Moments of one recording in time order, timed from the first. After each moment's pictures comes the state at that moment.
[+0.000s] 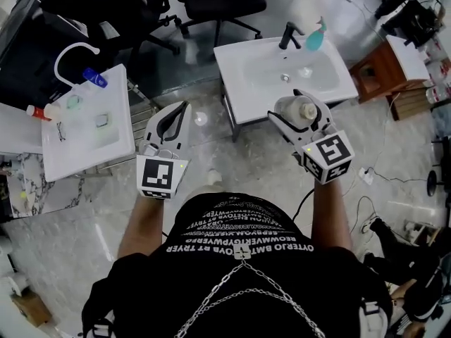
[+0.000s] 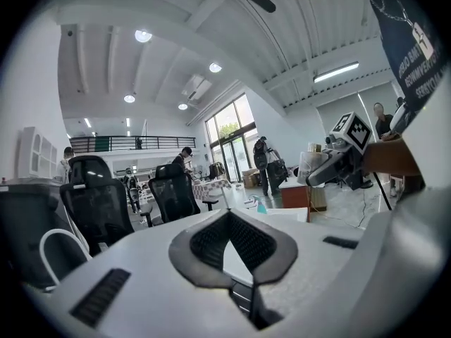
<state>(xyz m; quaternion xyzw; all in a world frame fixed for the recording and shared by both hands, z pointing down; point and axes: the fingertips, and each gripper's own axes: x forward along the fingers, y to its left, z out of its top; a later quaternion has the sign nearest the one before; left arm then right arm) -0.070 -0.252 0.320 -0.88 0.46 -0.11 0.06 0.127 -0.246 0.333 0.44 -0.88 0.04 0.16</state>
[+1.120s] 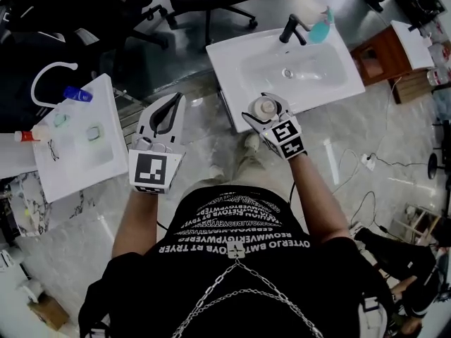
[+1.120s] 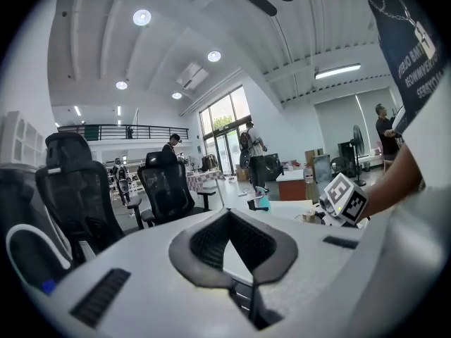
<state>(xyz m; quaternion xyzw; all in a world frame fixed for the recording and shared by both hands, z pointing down) -0.059 -0.389 0.365 -0.90 0.42 -0.13 0.03 0.101 -0.381 0.547 0.41 -0.86 0.11 0.26</state>
